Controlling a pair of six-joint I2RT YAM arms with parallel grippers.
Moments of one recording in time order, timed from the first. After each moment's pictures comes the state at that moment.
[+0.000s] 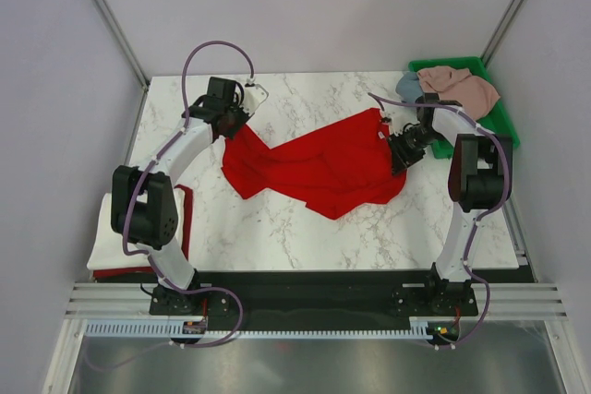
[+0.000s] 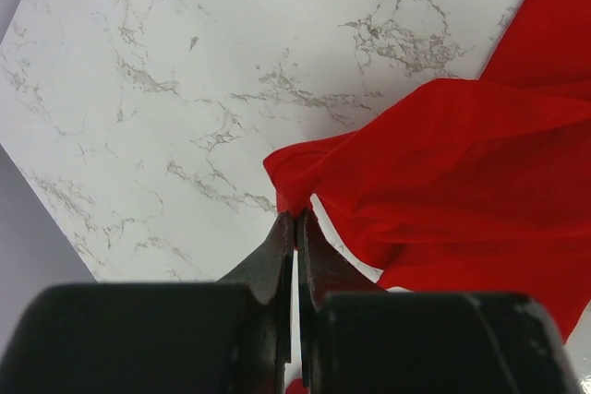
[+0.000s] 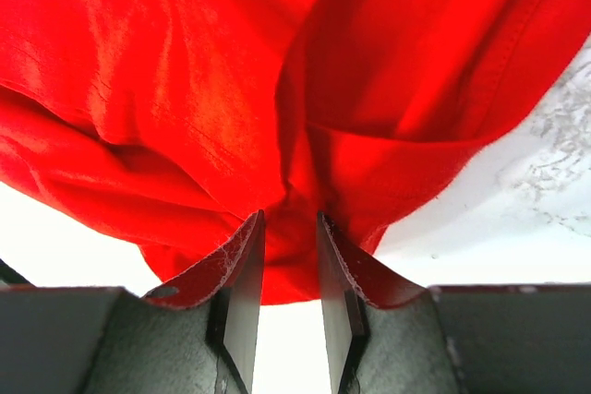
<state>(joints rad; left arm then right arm) -0.26 1.74 1.39 -0.47 -0.05 0.58 -0.02 2.06 1.52 -0.96 -0.46 -0.60</state>
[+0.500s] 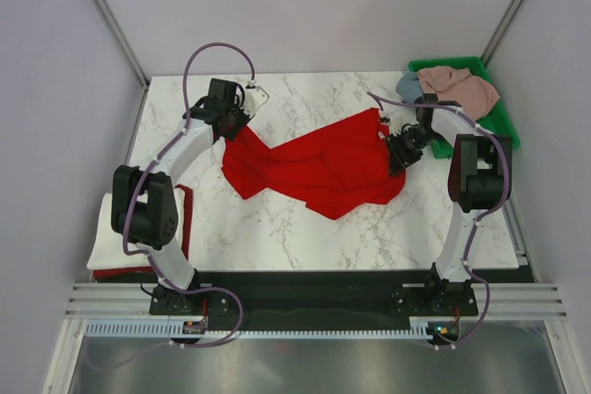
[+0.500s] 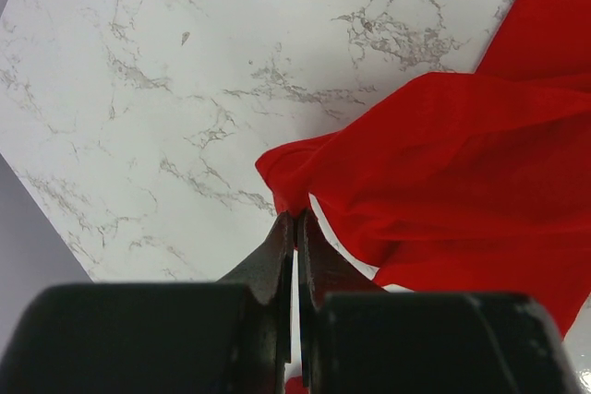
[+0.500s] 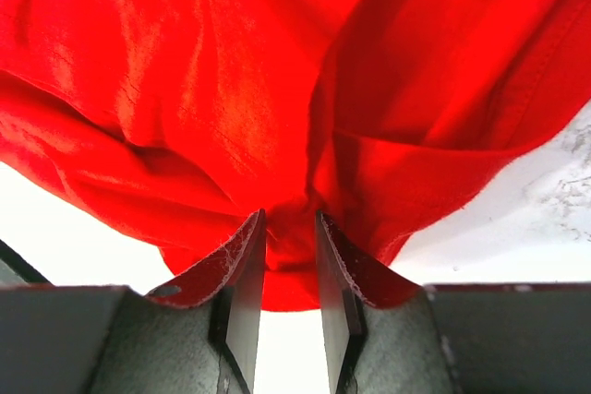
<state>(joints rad) -0.27 1.74 1.38 -0.46 -0.05 0.58 -0.02 2.05 1.51 -0.96 -0.50 -0.60</state>
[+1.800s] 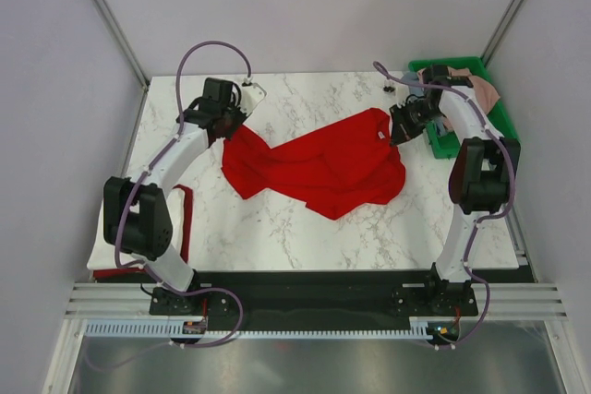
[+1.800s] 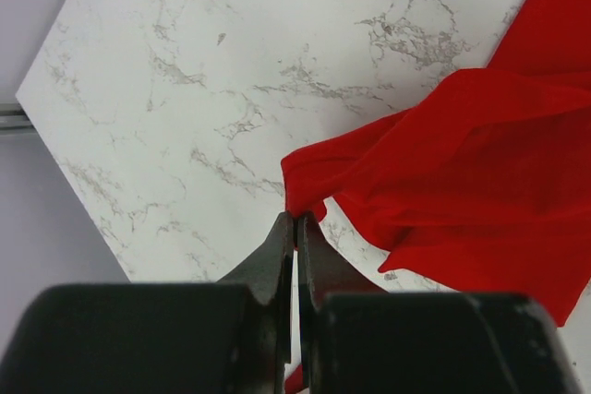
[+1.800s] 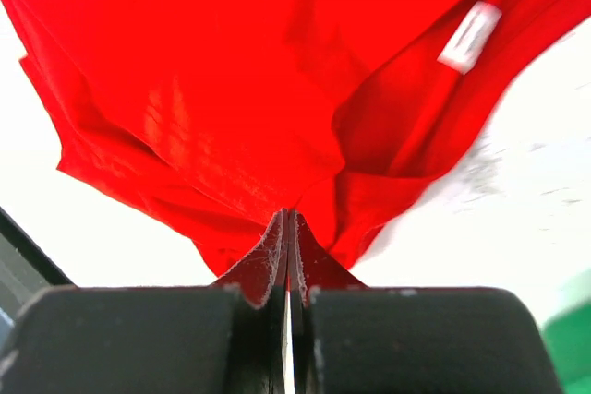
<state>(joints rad) -0.27 1.67 1.36 -0.46 -0.07 0.58 -0.02 2.04 1.75 -1.07 -0.58 -0.59</state>
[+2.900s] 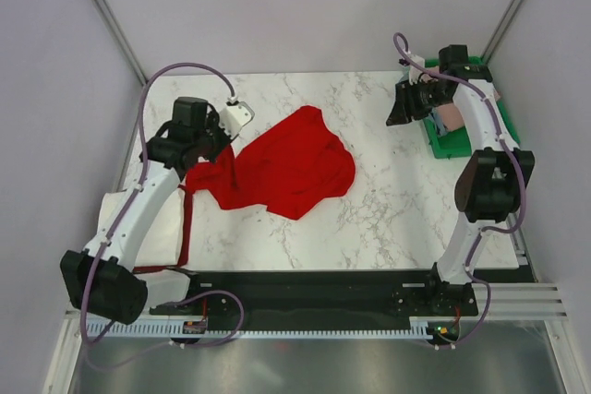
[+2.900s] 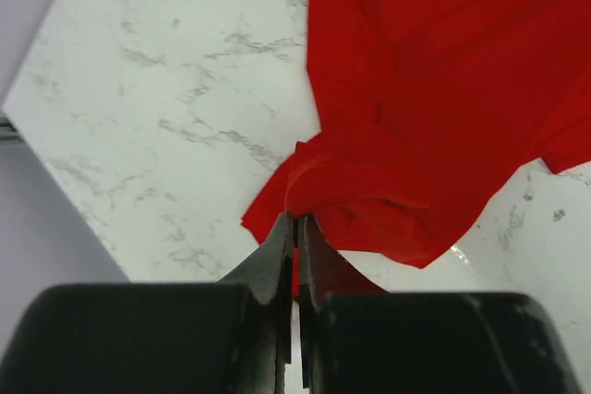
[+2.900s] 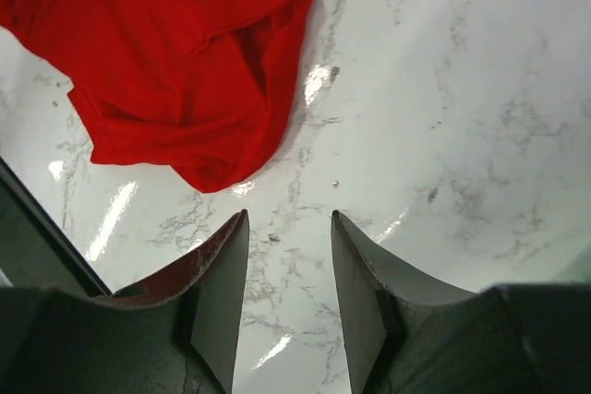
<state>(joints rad) -0.26 1.23 1.19 -0.64 0.06 0.64 -0.05 1.93 1.87 -1.04 -0.69 -0.39</state>
